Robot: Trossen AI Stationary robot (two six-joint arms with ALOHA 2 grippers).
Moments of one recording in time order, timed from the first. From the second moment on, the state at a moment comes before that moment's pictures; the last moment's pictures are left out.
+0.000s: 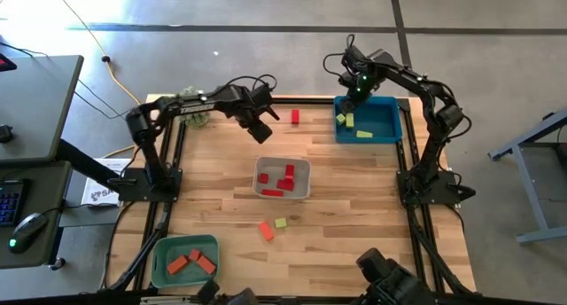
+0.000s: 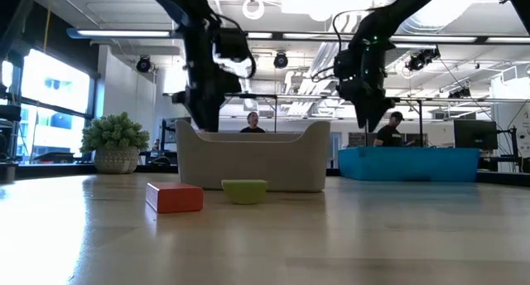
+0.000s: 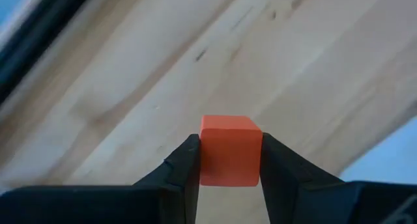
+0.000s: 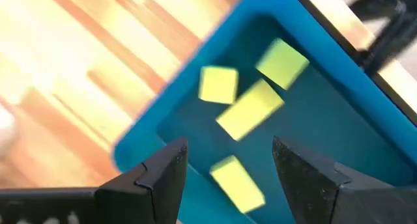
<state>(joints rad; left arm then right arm) 0.63 1.80 1.39 -0.94 -0.11 -0.23 -0.93 1.82 1.55 -1.19 -0.14 -0.11</state>
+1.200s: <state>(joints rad) -0.23 1.25 1.22 -1.38 0.00 -0.85 -0.55 1.82 1.78 -1.29 -0.43 -0.11</state>
